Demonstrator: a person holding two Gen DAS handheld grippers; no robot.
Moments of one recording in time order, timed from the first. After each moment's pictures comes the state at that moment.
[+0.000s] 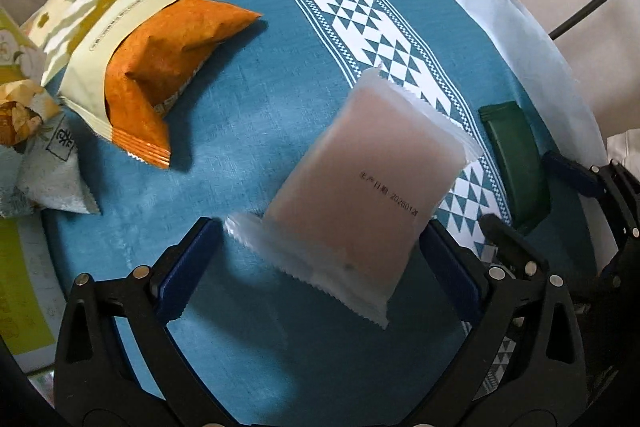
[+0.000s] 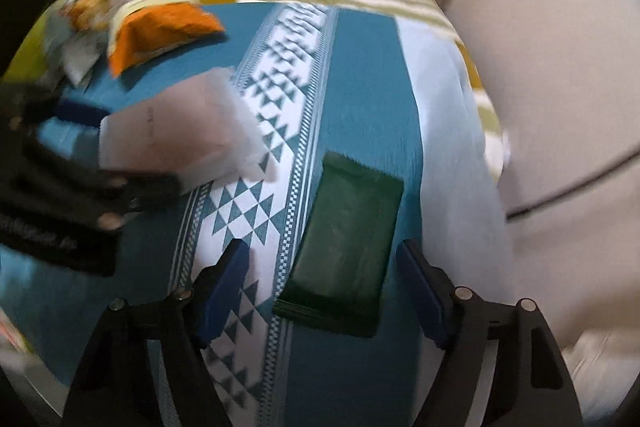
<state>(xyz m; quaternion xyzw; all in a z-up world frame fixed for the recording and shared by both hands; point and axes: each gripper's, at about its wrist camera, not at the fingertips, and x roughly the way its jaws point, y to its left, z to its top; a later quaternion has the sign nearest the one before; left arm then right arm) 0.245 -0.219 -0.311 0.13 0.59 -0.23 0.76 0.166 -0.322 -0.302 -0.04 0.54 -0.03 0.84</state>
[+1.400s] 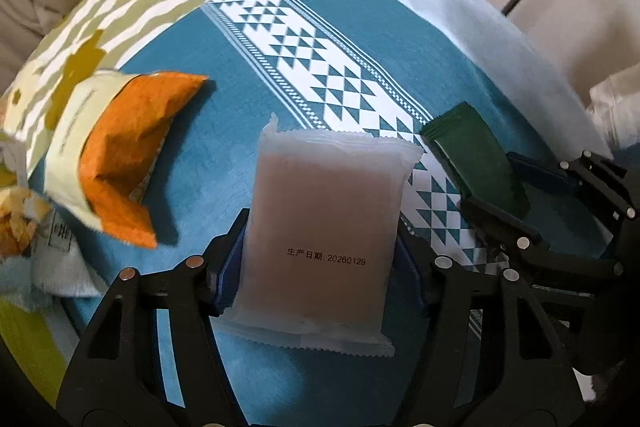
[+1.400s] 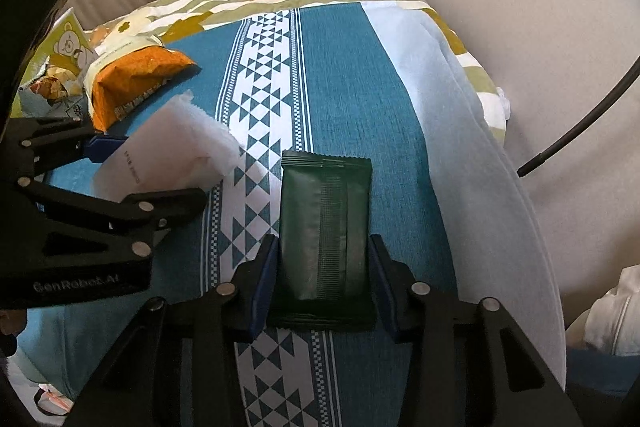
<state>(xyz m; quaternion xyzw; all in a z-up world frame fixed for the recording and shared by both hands) 0.254 -0.240 -0.300 0.19 0.55 -0.31 0.76 0.171 -0.331 -0.301 0.06 0.52 -0.06 0.85</state>
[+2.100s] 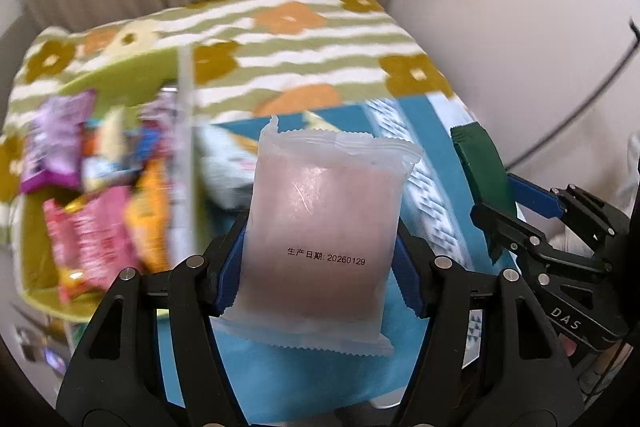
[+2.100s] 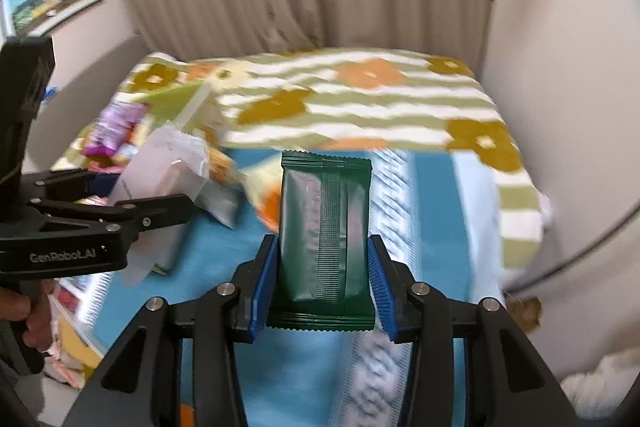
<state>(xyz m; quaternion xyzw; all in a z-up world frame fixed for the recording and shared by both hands) 0.213 -0.065 -0.131 0.02 0.47 -0.16 0.87 0.166 -0.251 -0.150 0.03 0.41 0.09 0.91</state>
